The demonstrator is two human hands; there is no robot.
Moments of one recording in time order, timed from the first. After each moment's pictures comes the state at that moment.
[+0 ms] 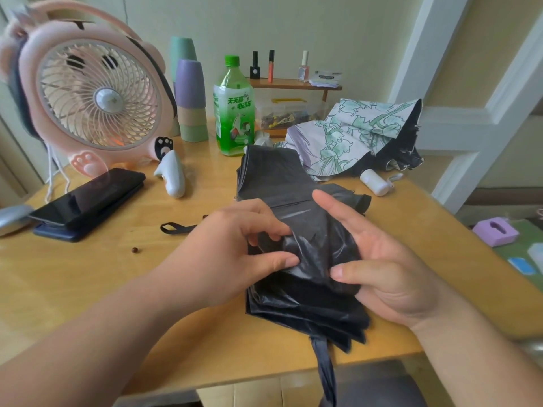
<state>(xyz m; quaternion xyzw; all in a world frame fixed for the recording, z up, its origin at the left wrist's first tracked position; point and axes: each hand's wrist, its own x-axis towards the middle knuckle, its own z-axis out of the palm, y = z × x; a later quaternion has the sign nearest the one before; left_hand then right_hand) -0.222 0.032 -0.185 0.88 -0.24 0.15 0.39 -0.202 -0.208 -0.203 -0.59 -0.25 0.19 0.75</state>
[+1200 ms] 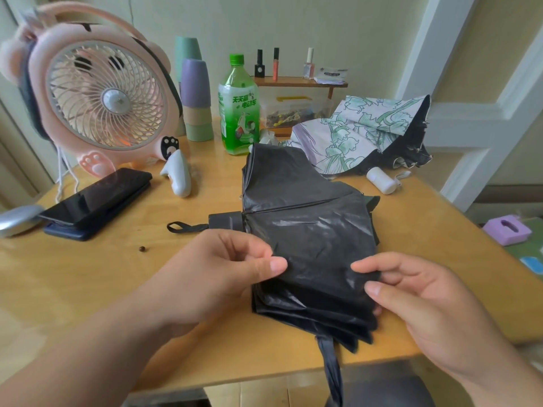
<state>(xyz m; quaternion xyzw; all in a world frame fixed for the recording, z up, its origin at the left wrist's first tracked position) -0.248 0.039 -0.188 0.78 -0.09 -0.08 0.62 -0.252 -0.235 -0.203 -0.76 -0.13 0.04 0.64</state>
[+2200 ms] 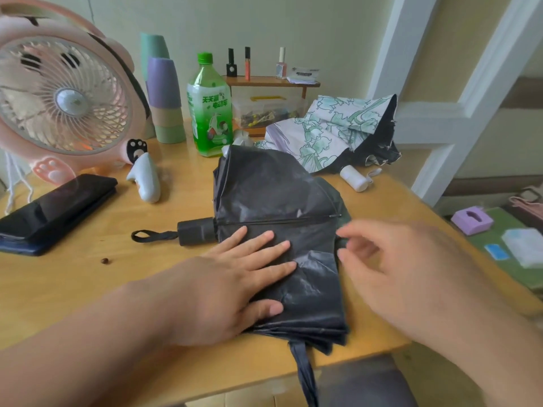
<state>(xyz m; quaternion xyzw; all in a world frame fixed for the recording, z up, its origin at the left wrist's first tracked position) -0.214 0.018 -0.201 0.93 -0.36 -0.08 -0.03 -0.247 -0.223 -0.150 -0.98 -0.12 -0.12 0.14</state>
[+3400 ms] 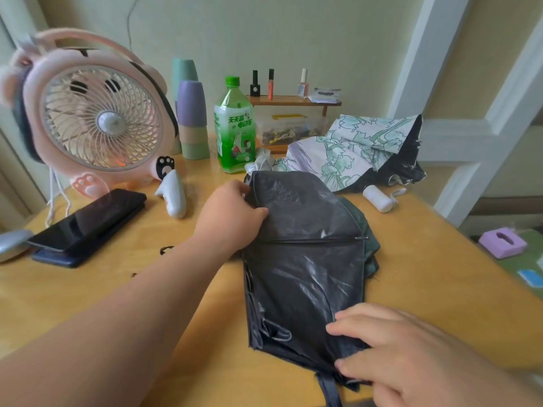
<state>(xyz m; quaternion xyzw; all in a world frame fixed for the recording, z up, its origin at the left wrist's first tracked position) -0.122 0.026 -0.179 0.91 0.10 0.12 0.37 -0.248 -0.227 -0.202 -0.92 -0.40 0.00 0.05</state>
